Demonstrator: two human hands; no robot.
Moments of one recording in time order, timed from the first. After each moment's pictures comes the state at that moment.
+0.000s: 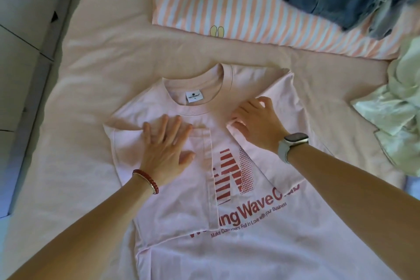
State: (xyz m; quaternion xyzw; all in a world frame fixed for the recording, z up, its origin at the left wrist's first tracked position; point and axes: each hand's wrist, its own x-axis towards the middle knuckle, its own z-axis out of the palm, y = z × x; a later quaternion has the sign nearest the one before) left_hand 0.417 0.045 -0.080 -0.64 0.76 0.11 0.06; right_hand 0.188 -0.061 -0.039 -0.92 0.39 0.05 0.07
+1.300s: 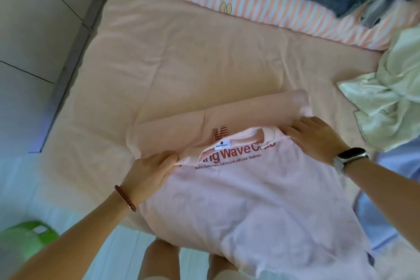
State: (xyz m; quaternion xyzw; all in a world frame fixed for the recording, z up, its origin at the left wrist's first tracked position) left_hand 0.375 0.213 0.000 -0.59 0.78 0.12 -0.17; right_hand 0.022 0.017 0.011 -0.97 0.25 0.01 0.01
